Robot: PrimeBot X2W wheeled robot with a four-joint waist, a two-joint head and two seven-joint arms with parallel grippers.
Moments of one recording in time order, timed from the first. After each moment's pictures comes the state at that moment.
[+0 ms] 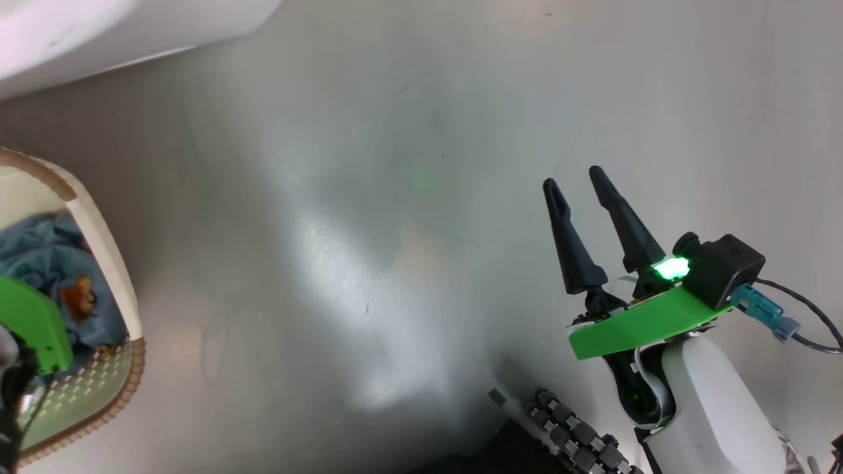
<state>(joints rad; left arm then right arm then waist) -0.74 0.41 -0.14 0.98 -0.35 -0.06 0.23 -0.39 -0.05 0.19 0.18 0.42 0.13 -0.26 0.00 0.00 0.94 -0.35</state>
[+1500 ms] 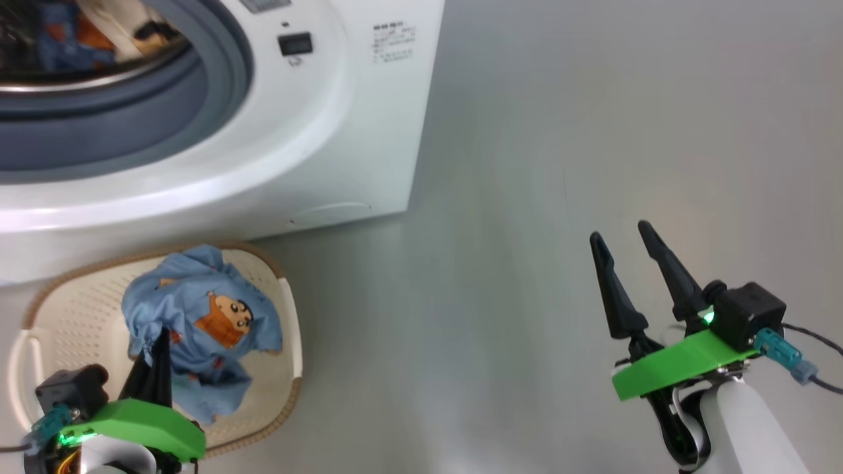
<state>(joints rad) -0.27 0.13 0.02 0.56 -0.37 -0.08 -0.25 -0.28 -0.09 0.08 0.20 0.28 0.13 -0.26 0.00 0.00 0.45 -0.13</state>
